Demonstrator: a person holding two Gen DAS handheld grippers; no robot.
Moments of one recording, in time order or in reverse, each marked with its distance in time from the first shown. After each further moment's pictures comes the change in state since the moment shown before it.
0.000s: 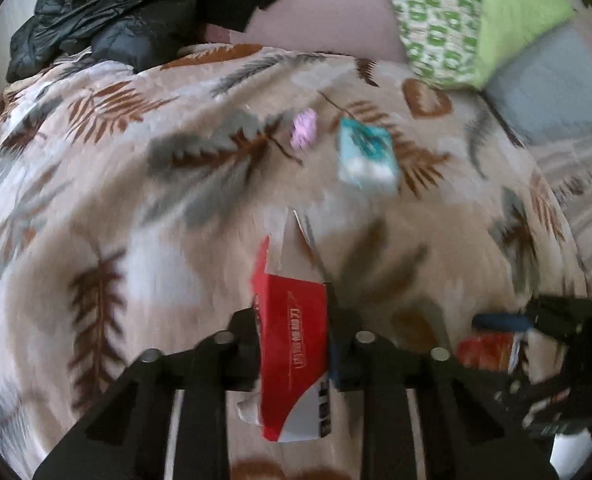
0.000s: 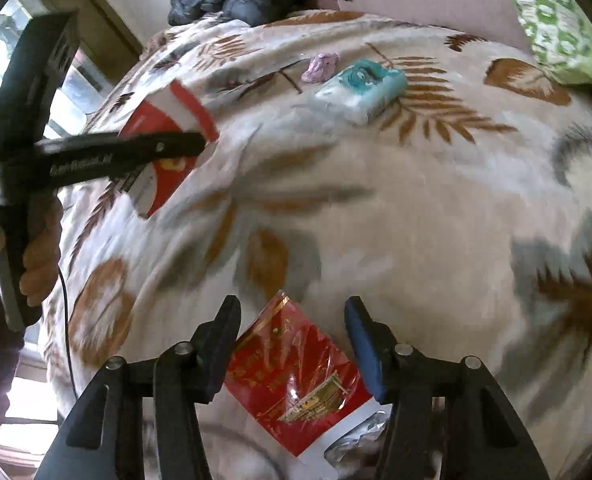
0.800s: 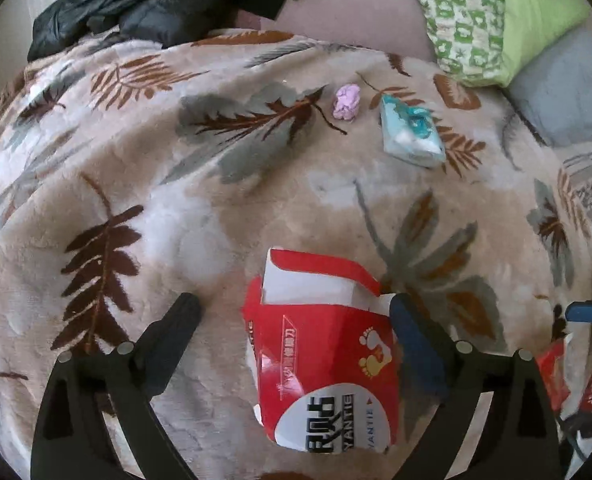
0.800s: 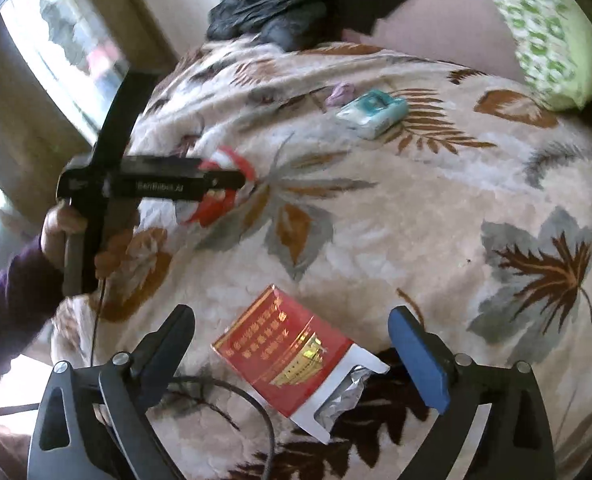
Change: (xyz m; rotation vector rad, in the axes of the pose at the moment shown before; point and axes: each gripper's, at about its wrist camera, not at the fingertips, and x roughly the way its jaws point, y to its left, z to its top) left arm 0.035 0.028 -0.012 -0.033 -0.031 0.074; right arm -0.036 0.011 -0.033 -0.118 -0.073 0.025
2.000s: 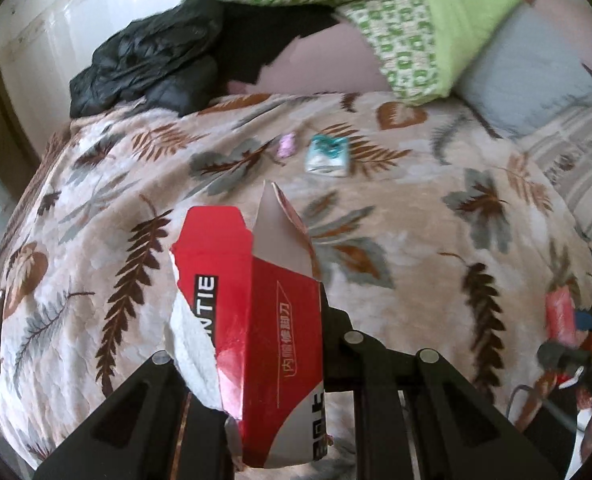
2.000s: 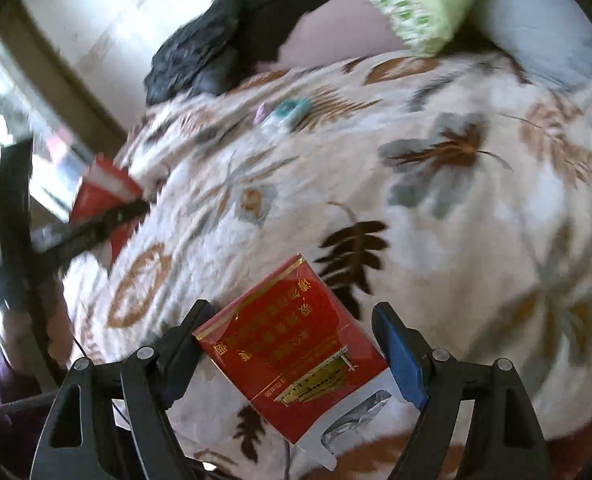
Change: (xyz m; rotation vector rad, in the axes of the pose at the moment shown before) left arm -0.127 -0.090 -0.061 0.070 -0.167 0.111; right arm -0.083 -0.002 -0.089 0.381 -0.183 -0.087
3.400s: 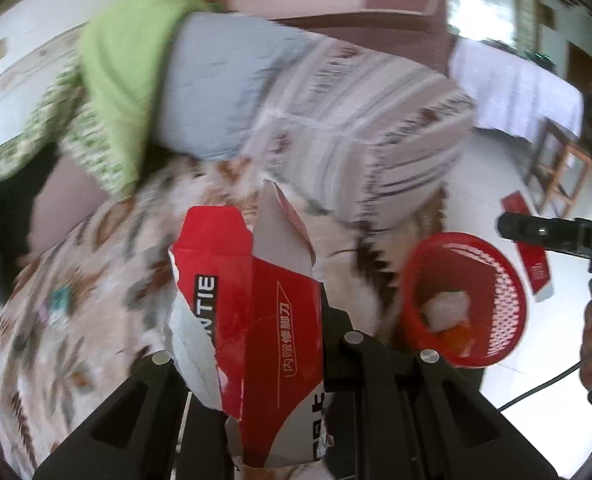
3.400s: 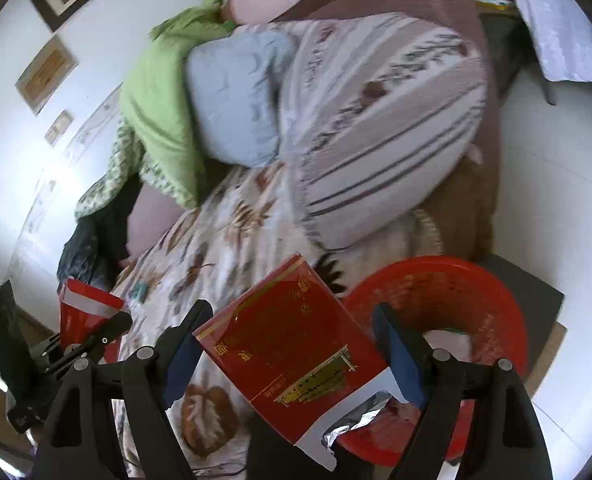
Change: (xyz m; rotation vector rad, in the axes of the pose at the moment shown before) left arm -0.113 -0.326 -0.022 0.587 -0.147 -0.478; right arm -0.281 -0.170 -0.139 0.561 -0.473 -0.320
